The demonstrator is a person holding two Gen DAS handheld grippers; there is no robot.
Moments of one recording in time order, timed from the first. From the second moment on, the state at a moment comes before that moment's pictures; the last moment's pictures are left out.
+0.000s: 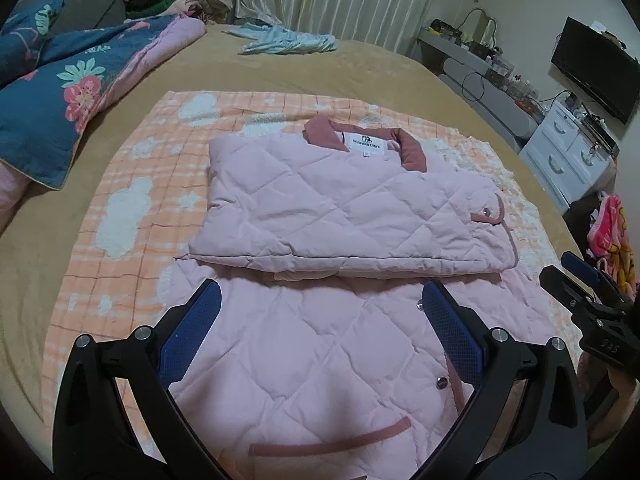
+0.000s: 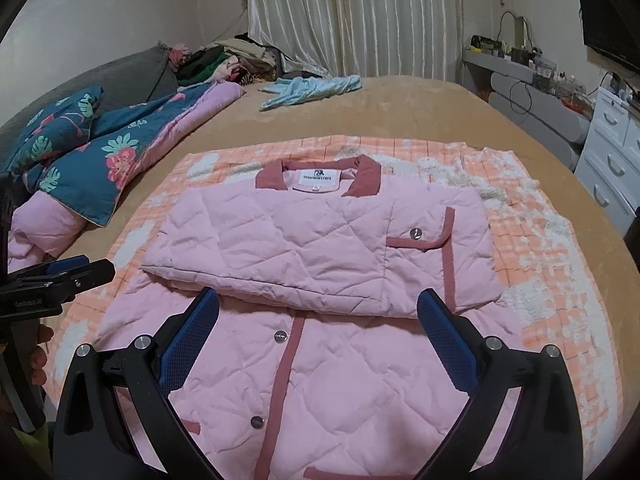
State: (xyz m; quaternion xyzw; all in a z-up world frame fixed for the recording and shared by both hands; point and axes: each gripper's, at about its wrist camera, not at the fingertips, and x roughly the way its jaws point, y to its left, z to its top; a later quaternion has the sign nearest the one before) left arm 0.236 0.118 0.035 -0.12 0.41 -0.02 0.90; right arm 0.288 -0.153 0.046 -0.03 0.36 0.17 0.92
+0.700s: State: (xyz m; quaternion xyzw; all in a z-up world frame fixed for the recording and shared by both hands) left arm 0.187 0.101 0.068 -0.09 0.38 -0.02 0.92; right arm 0.227 -0.178 0.095 -0.03 0.30 0.18 0.93
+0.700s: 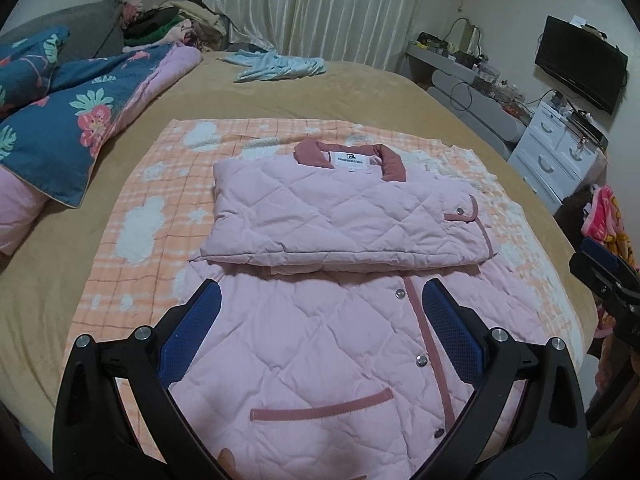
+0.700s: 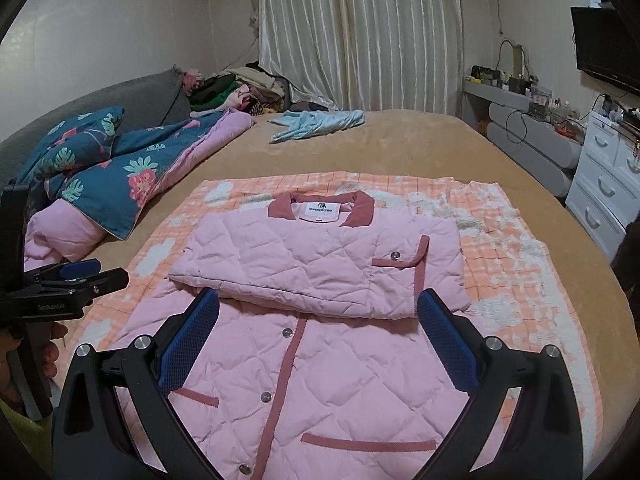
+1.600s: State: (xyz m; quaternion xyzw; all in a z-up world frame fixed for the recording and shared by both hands) left arm 0.133 0.102 0.047 -0.08 0.38 0.00 0.92; right arm 0.188 -0.219 0.083 -0.03 0.31 0.16 0.94
